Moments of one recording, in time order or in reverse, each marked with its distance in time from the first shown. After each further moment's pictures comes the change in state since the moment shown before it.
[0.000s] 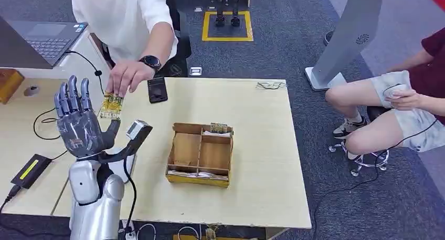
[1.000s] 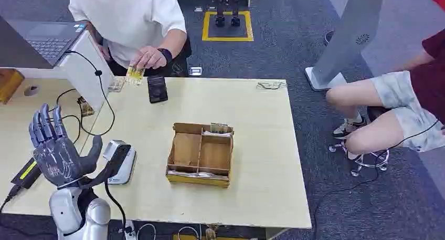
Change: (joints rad) left arm 0.179 -0.005 0.079 -0.159 0.151 -0.024 -0.023; right arm -0.004 0.026 -0.026 0.031 0.000 0.009 0.008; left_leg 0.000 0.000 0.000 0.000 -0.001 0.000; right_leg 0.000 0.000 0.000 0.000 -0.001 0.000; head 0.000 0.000
